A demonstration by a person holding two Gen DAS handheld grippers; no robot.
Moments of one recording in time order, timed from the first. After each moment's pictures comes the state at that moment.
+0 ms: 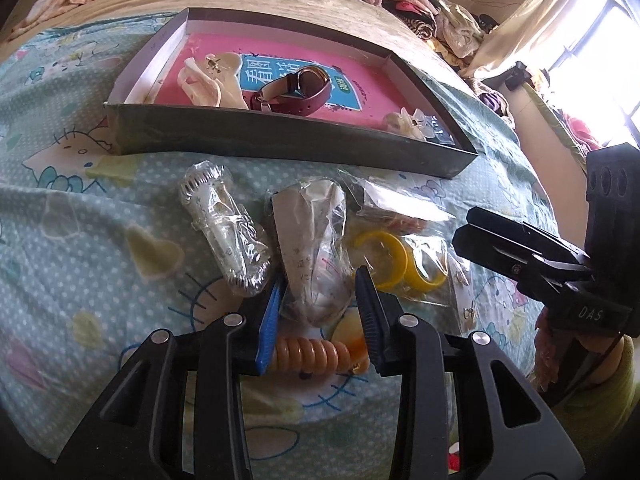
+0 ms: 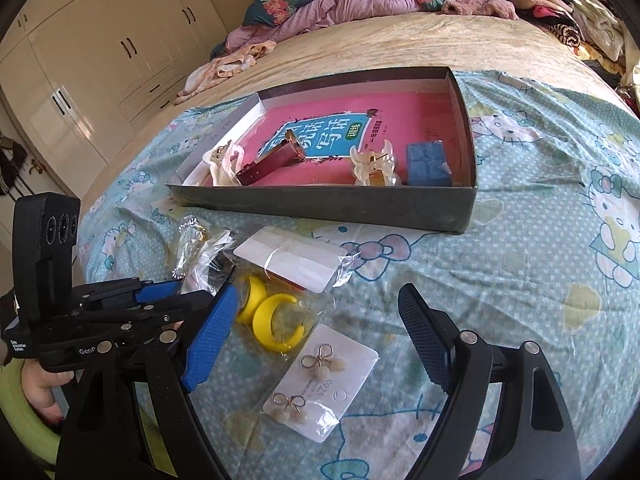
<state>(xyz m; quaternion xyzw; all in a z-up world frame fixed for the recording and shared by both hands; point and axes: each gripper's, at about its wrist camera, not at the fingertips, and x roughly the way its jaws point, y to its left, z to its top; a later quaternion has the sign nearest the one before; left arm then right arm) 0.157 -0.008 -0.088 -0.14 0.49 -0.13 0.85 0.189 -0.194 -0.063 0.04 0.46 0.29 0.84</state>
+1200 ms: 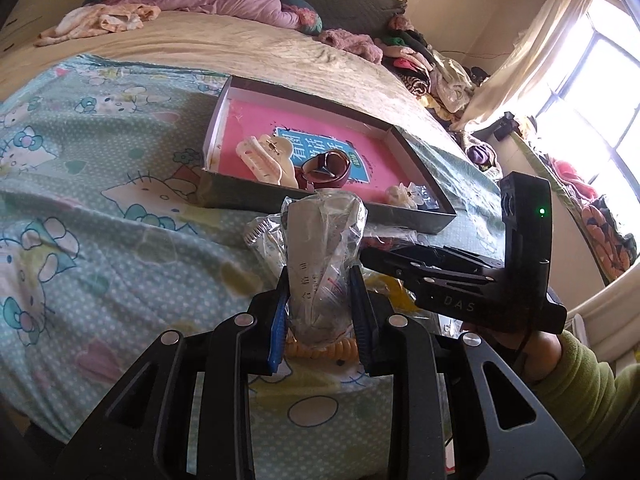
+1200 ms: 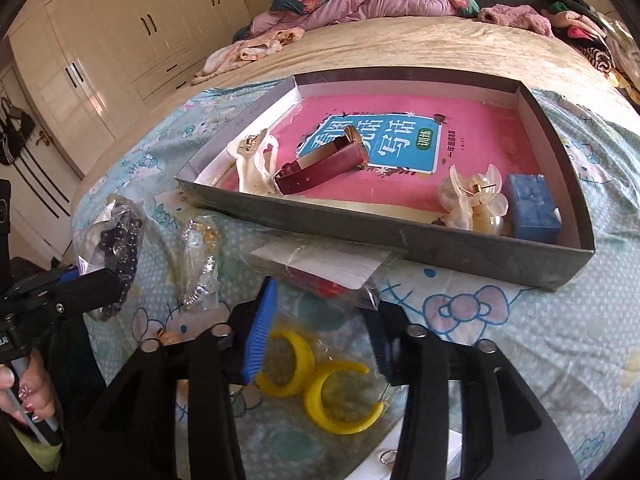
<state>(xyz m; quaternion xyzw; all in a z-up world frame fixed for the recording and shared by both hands) 0.114 0.051 -0.038 -0.17 0.40 -0.12 0.89 0.208 -0.128 -0.074 0.01 0.45 0.32 0.83</state>
